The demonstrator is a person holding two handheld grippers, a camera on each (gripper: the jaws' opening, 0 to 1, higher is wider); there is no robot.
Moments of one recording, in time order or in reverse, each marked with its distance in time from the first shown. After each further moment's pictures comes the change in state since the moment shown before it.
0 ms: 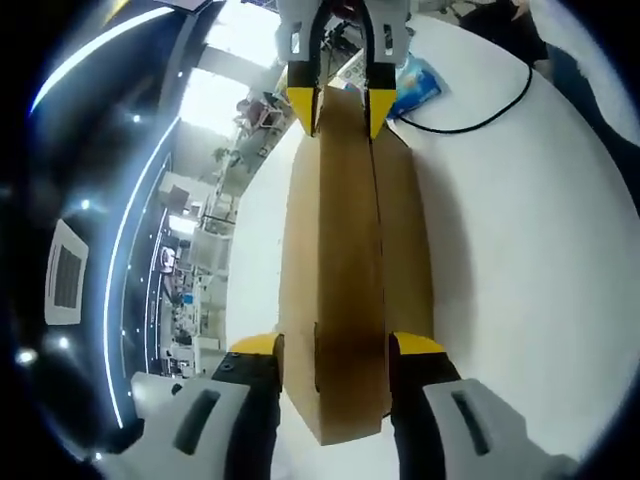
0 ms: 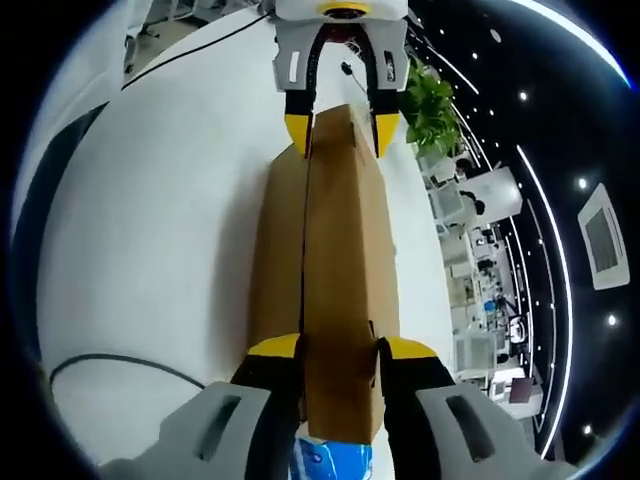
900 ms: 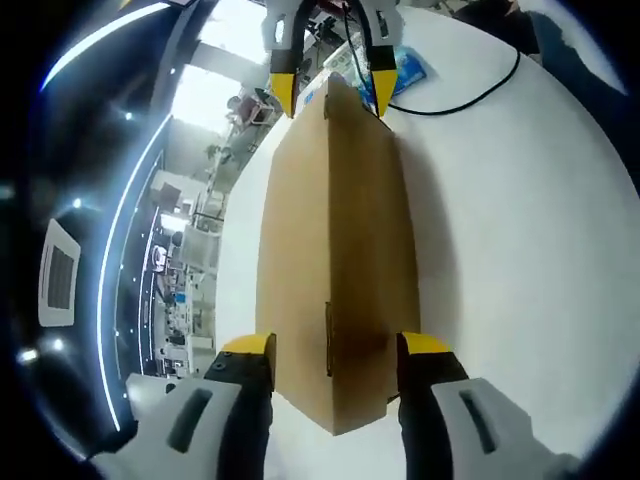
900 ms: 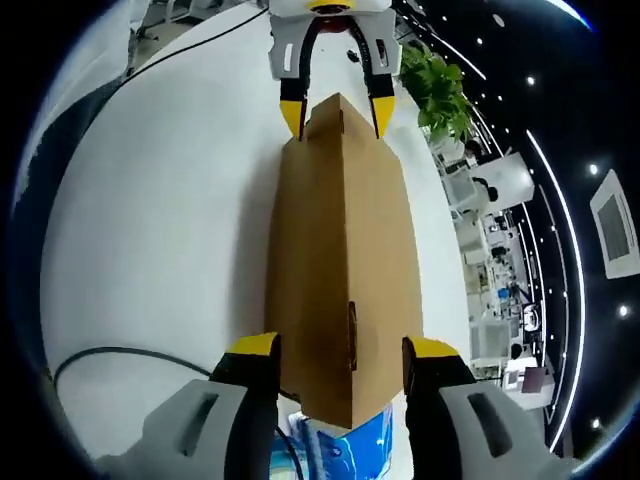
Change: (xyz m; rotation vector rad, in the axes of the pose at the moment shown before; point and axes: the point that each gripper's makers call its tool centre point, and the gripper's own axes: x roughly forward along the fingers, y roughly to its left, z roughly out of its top) left arm 0.014 -0.019 -0.018 0.012 0.013 -0.036; right arm 0.010 0.015 -0.019 0.028 0.057 0.059
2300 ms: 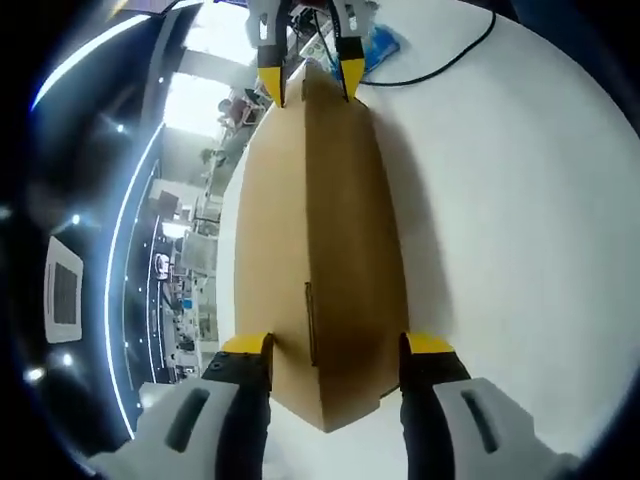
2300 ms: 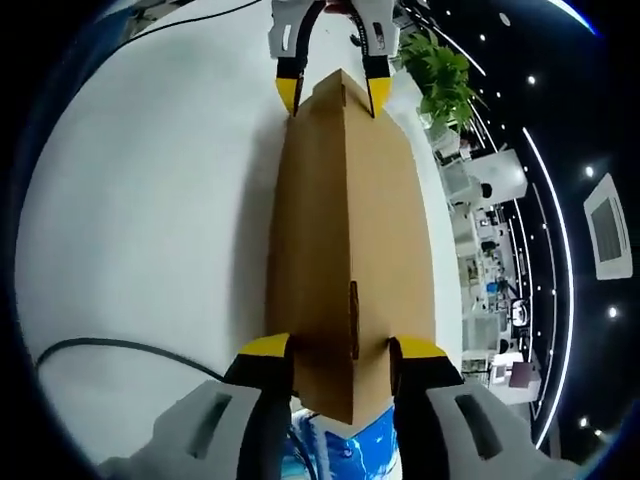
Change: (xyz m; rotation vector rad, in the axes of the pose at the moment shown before) left arm 0.016 -0.020 -0.015 0.066 0.028 0.020; right arm 0.020 0.012 -0.017 -0.023 0.049 -0.057
